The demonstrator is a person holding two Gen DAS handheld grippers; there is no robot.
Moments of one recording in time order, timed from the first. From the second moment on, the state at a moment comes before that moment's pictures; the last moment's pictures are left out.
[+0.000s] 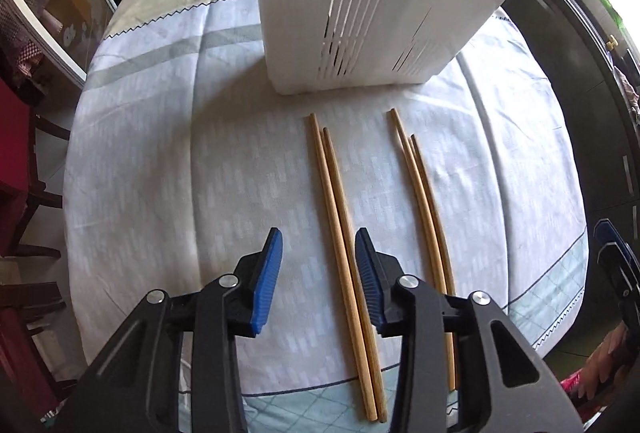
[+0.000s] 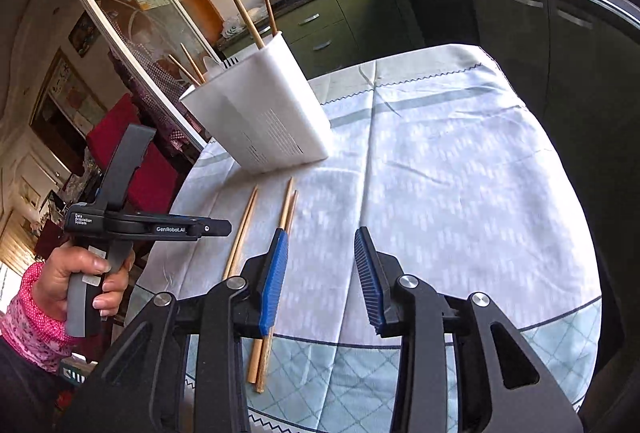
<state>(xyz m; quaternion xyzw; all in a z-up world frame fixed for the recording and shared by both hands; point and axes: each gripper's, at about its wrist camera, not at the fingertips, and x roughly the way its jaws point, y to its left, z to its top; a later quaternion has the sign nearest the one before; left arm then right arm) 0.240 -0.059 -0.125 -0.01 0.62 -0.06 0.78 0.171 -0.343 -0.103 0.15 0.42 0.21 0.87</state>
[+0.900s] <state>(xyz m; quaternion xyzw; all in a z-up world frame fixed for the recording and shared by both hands) 0.273 -0.088 -0.147 0.04 0.63 -0.03 0.77 0.197 -0.325 -0.126 0.14 0.47 0.22 0.84</state>
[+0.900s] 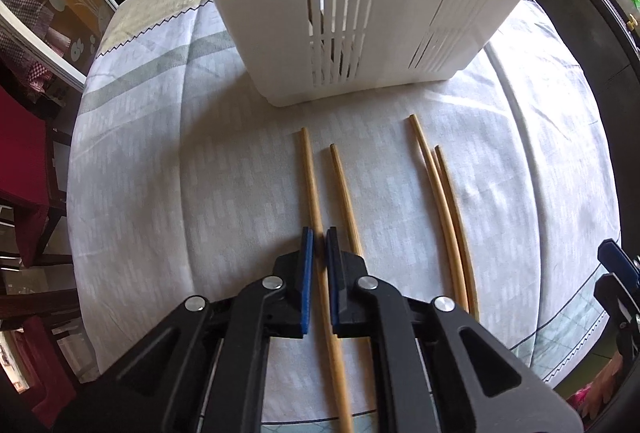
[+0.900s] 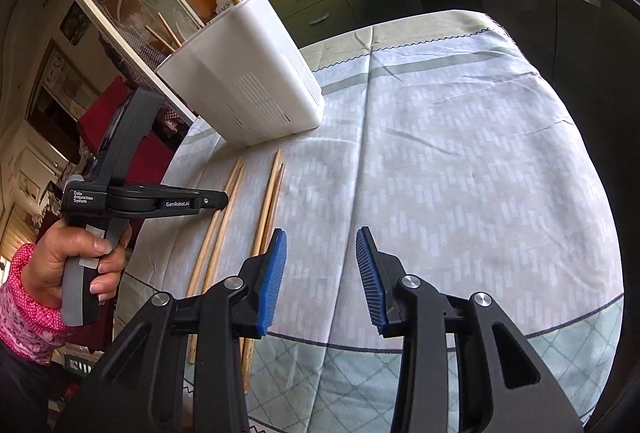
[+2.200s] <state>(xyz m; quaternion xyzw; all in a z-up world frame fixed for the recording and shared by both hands) 0.141 -0.010 -0.012 -0.03 0.45 -0.08 0.89 0.271 -0.175 -0.169 -0.07 0.56 0.18 0.81</state>
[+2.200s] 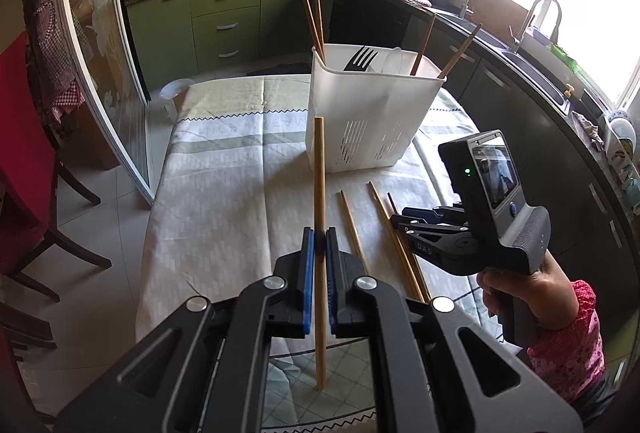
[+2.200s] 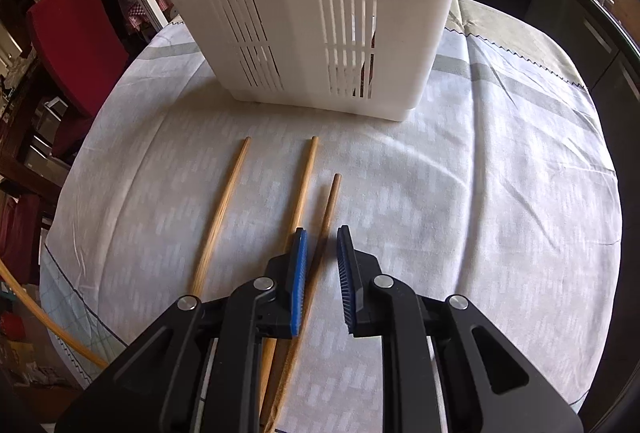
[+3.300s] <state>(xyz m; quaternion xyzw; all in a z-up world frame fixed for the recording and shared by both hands) 0.107 -0.008 0.000 -0.01 0.41 -0.08 0.91 0.171 -0.244 -0.044 0.03 0.37 0.23 0.90</state>
